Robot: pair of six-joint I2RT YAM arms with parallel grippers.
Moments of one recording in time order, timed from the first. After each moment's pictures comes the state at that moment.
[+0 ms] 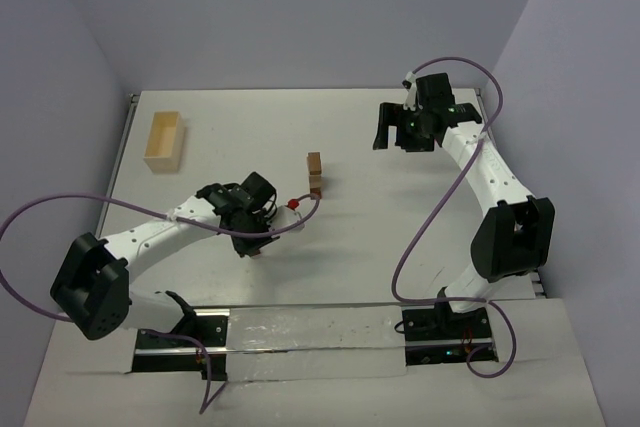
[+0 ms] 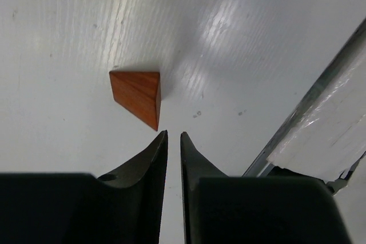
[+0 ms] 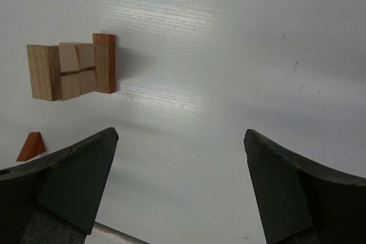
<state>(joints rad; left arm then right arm) -0.74 1.36 0.90 -0.88 0.12 0.51 0.16 1.60 1.46 -0.78 -0.21 0.21</state>
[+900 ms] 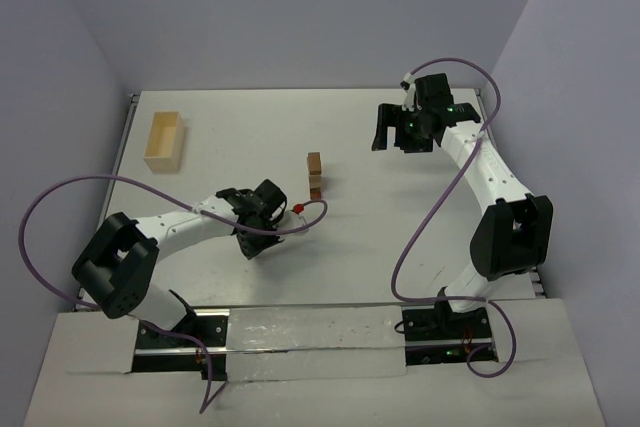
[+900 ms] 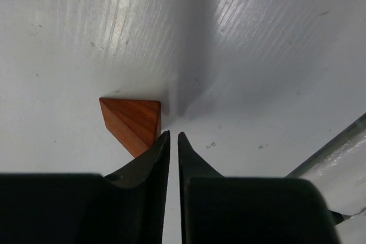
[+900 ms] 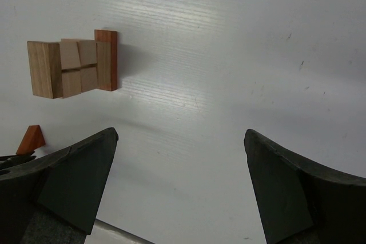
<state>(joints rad) -0.77 1.50 0.86 -0.75 0.04 0.45 0.16 1.61 1.46 -0.78 -0.23 0.20</state>
